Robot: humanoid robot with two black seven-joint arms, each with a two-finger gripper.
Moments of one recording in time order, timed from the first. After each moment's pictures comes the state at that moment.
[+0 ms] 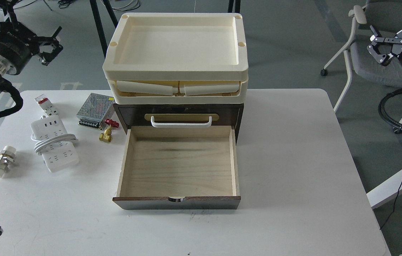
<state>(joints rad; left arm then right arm) -0.82 0.53 -0.99 -0.61 -0.11 -0.49 0.00 0.88 -0.63 0.70 0.64 0.18 0.49 0.19</state>
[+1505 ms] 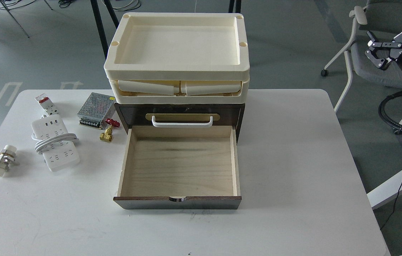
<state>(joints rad) -0.89 0.93 -1.02 -0.61 0.50 -0.49 -0.33 0.85 -0.62 0.71 0.63 0.17 0.49 0.18</state>
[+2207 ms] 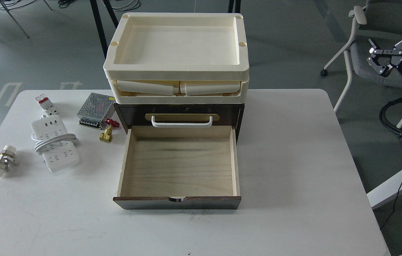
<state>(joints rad) -0.89 0.93 -1.00 -0.85 0.32 -0.49 -0.37 0.82 -0.62 0.72 0.62 0.18 0.49 0.18</state>
